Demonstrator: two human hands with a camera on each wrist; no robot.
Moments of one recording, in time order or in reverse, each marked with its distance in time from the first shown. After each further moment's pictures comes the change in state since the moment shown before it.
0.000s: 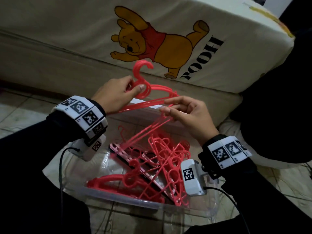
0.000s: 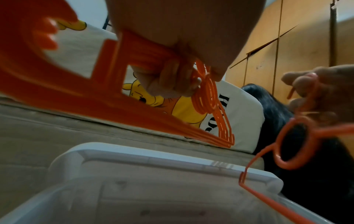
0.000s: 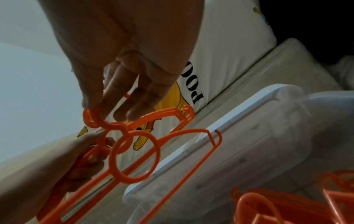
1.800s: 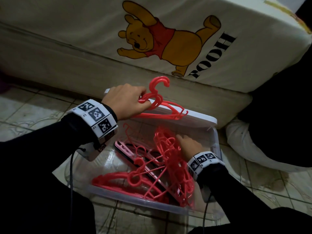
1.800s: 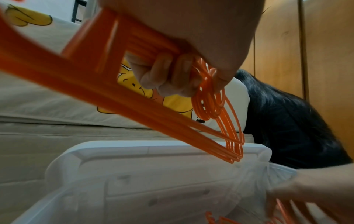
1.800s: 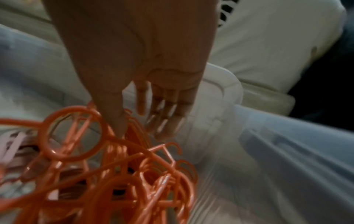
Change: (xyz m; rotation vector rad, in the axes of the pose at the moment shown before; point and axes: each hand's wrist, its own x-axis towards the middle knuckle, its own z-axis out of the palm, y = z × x) left_hand -0.005 -0.002 0.017 0.372 -0.026 0.051; right_hand -0.004 0.137 -0.015 -1.346 -0.414 0.373
